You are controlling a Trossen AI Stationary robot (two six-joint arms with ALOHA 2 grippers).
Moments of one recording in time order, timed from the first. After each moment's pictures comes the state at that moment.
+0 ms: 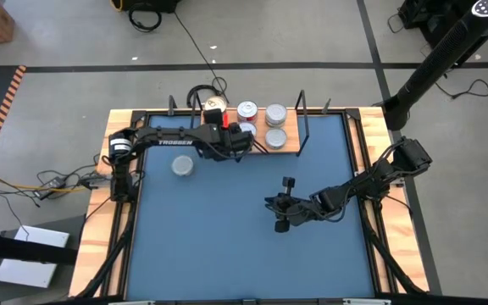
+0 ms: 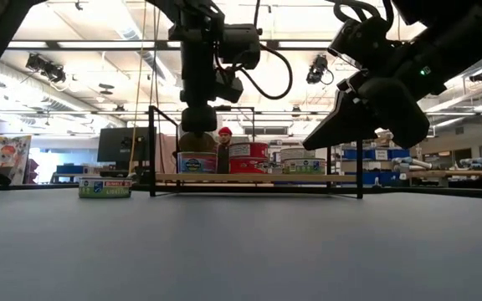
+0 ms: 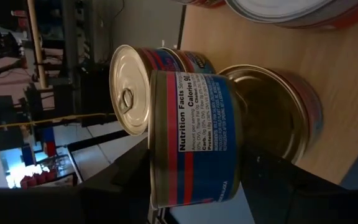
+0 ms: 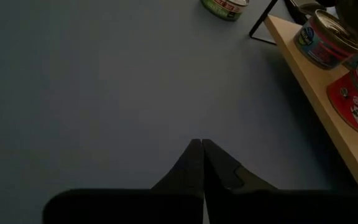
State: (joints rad) left arm 0.22 1.90 1.53 -1.02 -0.90 0.07; right arm 0.37 1.62 0.68 0.21 0.65 0.08
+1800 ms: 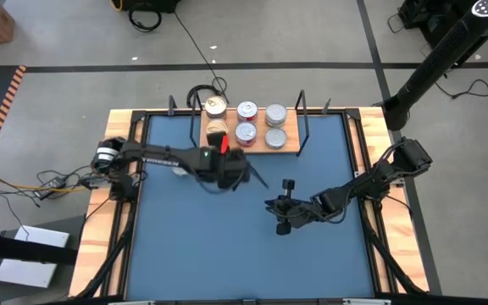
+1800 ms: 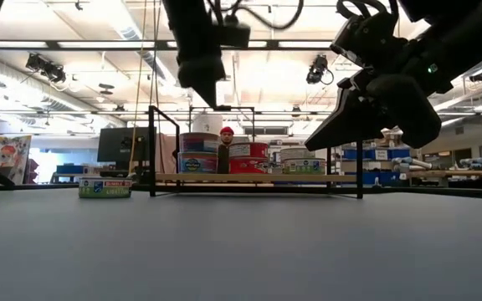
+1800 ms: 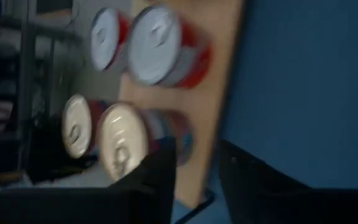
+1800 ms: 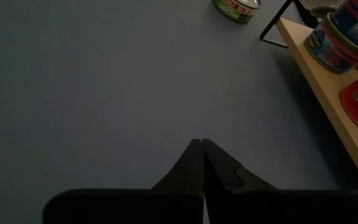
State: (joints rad) left arm -0.02 1.79 1.53 -1.02 -0.75 -0.06; right arm 0.39 1.62 0.68 0.21 0.63 0.08
